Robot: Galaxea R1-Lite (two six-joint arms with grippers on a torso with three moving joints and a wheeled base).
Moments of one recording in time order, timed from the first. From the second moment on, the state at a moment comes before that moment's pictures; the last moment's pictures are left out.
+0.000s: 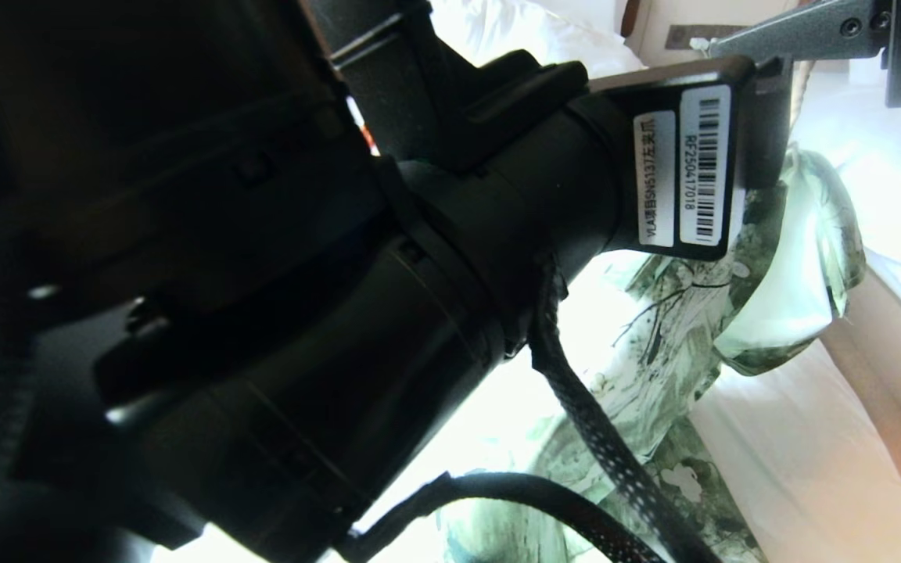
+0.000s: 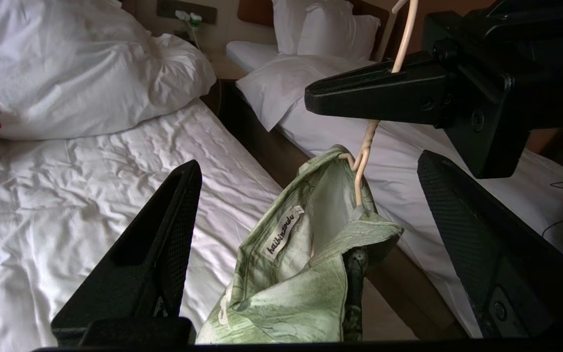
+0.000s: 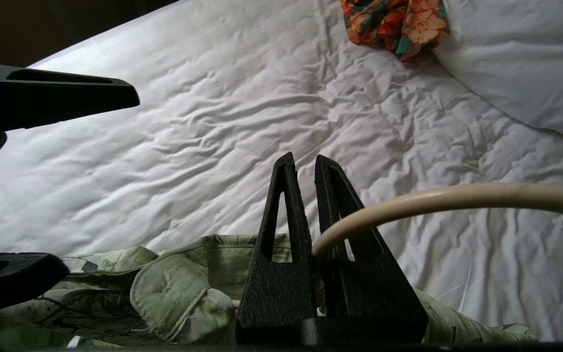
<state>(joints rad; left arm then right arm) -1.23 1.64 -1.20 -0.79 0.45 0.05 0.59 1.52 -1.97 0.59 0.10 -0.30</state>
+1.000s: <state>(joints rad) -0.85 1.36 -0.98 -0.52 0.46 -0.03 0.52 1.51 -1.96 0.54 0.05 -0.23</state>
